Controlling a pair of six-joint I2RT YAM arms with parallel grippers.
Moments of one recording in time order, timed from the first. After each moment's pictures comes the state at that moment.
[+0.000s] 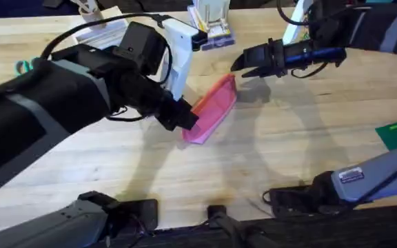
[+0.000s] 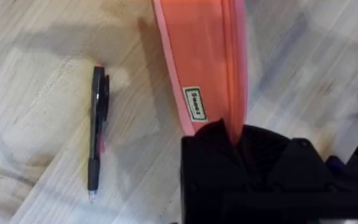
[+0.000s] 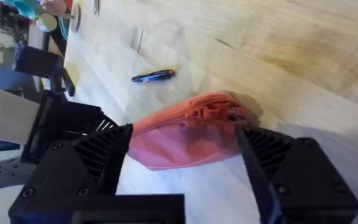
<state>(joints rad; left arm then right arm) -0.45 1.35 0.88 -0.75 0.46 0.32 -0.07 1.71 1.08 -0.63 -1.00 -0.12</state>
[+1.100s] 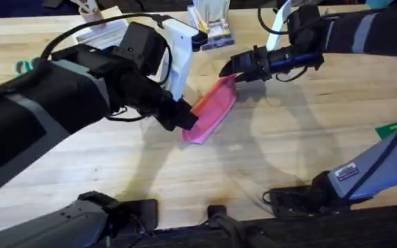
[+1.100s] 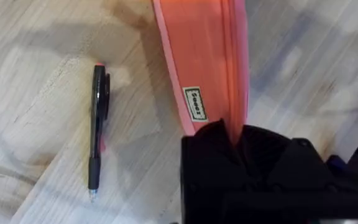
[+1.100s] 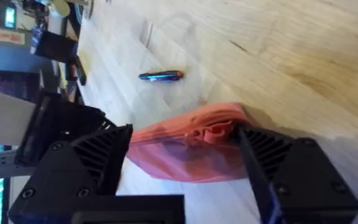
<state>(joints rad) -0.45 1.35 0.88 -0.76 0.46 0.32 0.01 1.82 1.08 -0.53 -1.05 -0.10</state>
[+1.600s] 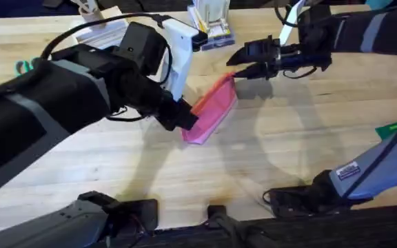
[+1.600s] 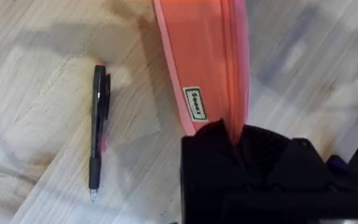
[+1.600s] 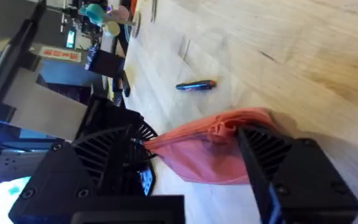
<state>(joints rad) -0.45 1.35 0.88 -0.75 0.46 0.32 -0.06 1.82 1.08 -0.53 -1.24 -0.05</state>
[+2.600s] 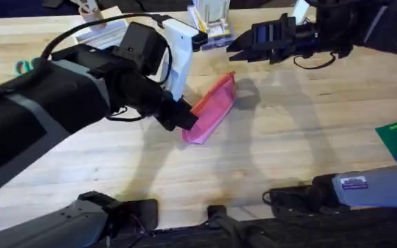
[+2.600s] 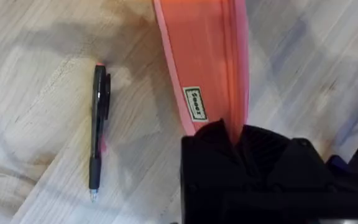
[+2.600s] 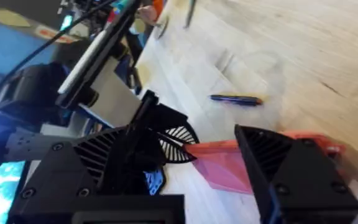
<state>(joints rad) -0.45 1.35 0.88 -0.75 0.45 0.32 0.00 1.57 1.08 -0.54 -1.27 0.00</state>
